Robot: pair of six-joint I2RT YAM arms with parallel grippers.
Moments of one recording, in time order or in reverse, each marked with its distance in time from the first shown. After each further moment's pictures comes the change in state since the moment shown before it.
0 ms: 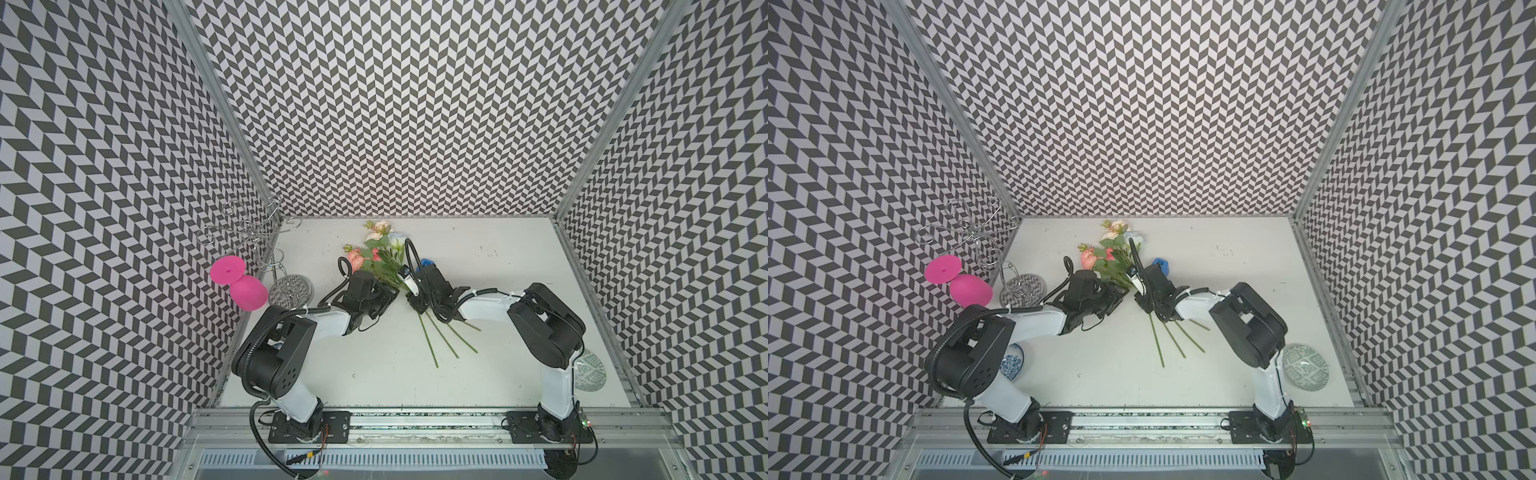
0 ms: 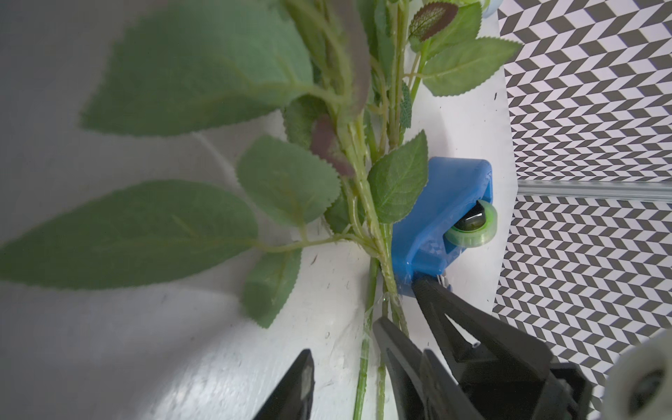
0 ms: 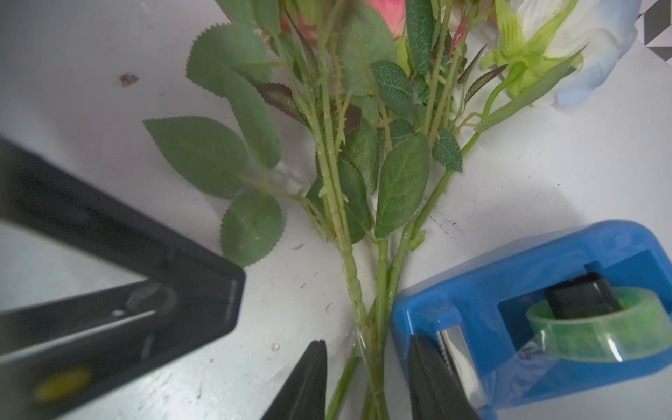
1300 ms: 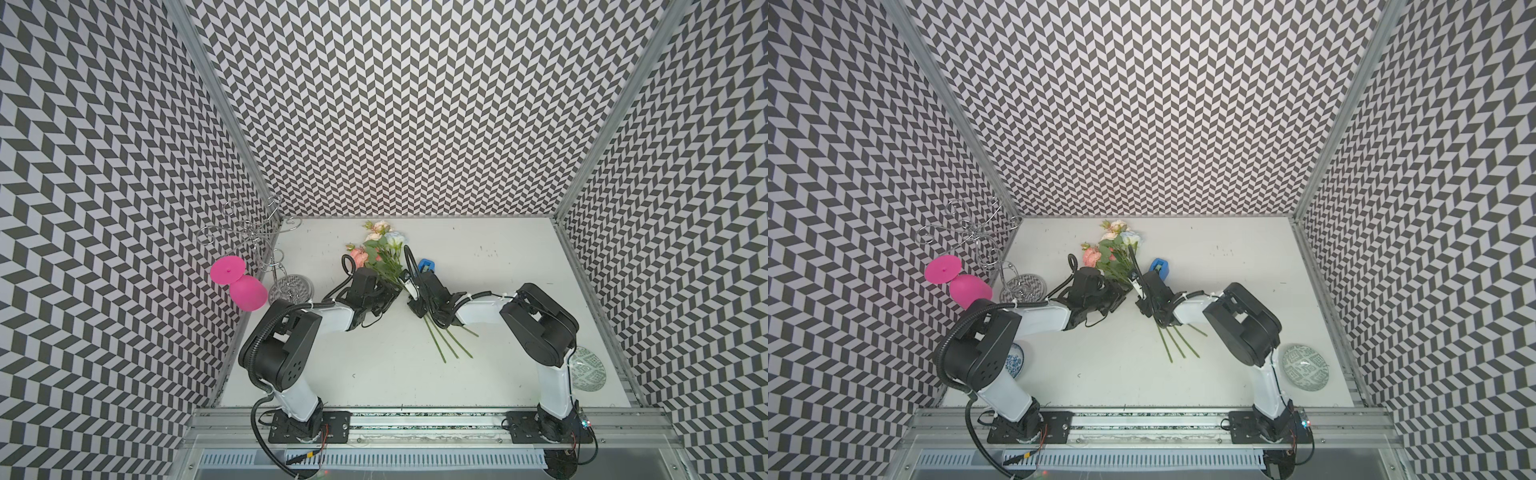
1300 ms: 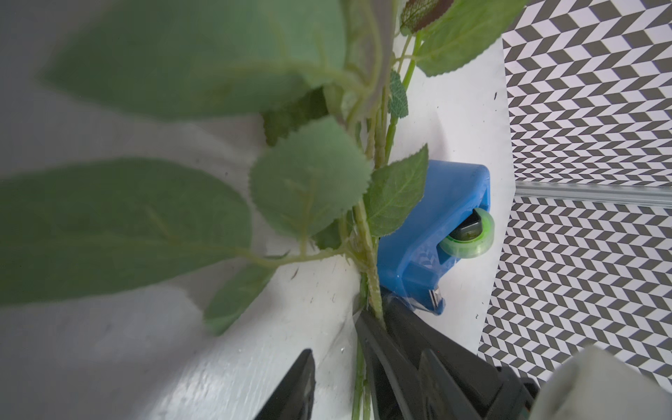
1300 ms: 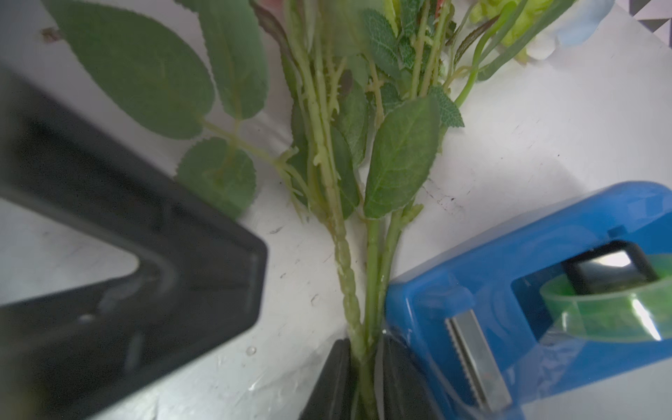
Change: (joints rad) left arm -0.009 0.053 0.051 0.000 0.008 -0.024; right arm -0.004 0.031 -0.029 0.035 0.049 0.034
